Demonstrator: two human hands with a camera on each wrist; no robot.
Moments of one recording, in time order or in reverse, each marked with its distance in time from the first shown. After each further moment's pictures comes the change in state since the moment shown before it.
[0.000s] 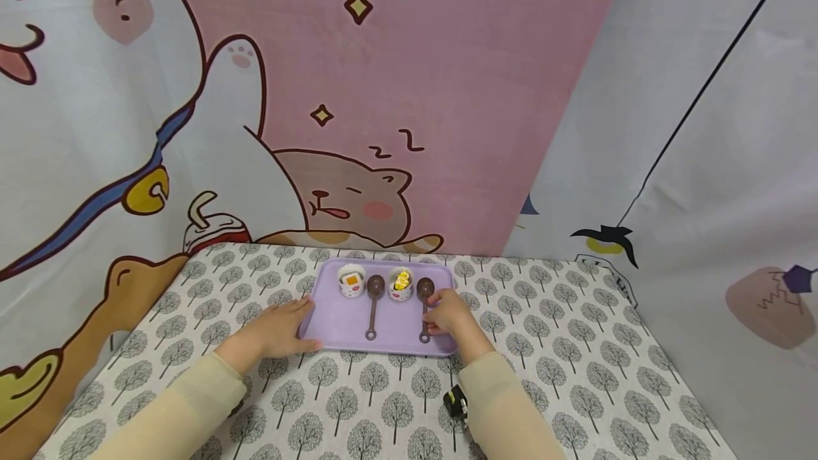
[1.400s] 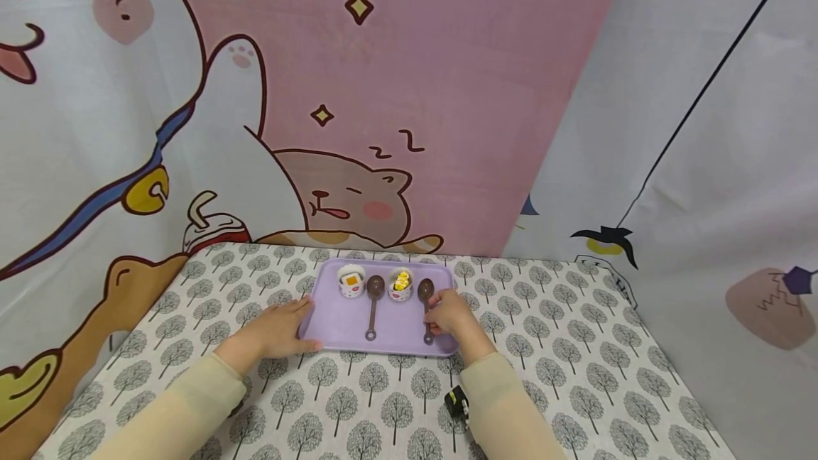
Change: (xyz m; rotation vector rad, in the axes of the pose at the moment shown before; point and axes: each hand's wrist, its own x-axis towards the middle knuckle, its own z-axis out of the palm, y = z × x) left_hand 0.000 0.000 -0.001 0.007 -0.001 0.003; right_hand 0.000 -0.001 -0.002 -0.050 0.013 -0.011
